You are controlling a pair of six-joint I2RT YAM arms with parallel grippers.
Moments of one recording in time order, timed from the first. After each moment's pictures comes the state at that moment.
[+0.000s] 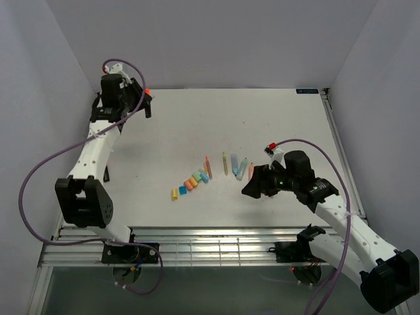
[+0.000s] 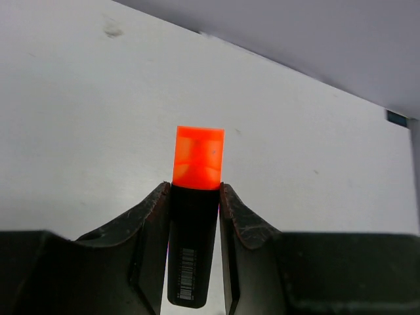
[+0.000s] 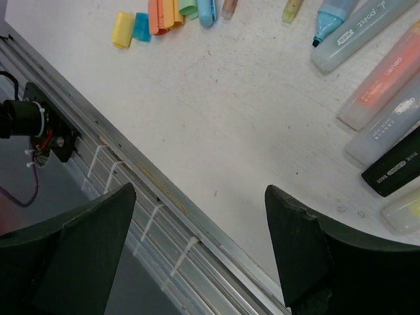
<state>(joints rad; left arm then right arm) 0.05 1.73 1.59 -0.37 0.15 -0.39 0.47 0.86 0.60 -0.43 -0.49 0.34</state>
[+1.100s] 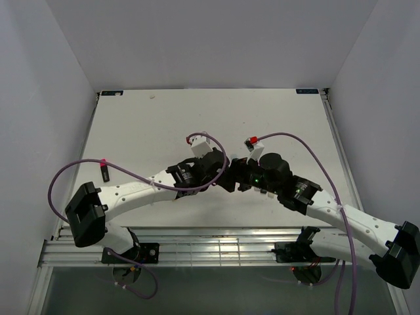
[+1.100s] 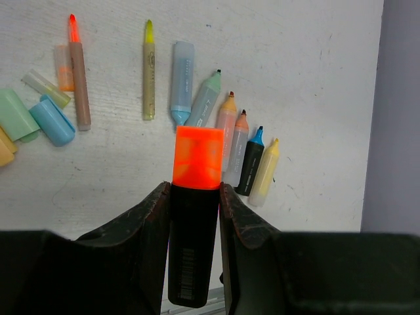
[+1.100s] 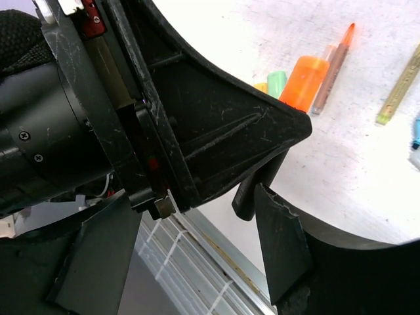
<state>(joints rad) -1.06 1.47 1.10 -0.36 -0.54 -1.14 0.88 0.97 0.72 -0.14 -0.09 0.61</state>
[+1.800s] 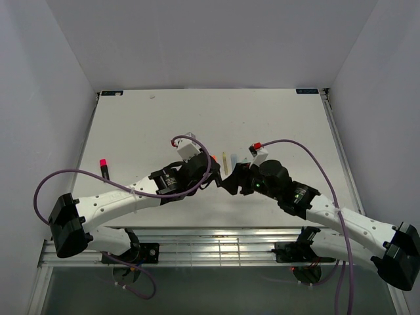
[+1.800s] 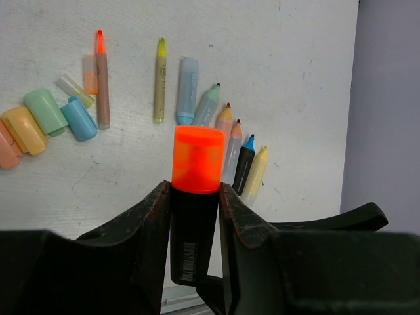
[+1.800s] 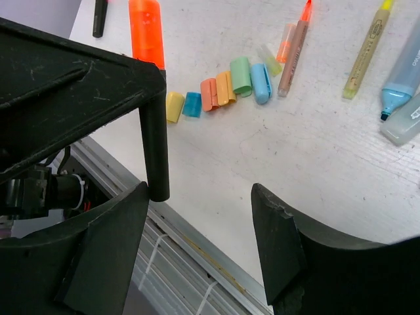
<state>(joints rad) -1.07 1.30 1.02 -0.40 -0.60 -1.19 0.89 0.94 0.61 -0.09 -0.01 0.67</state>
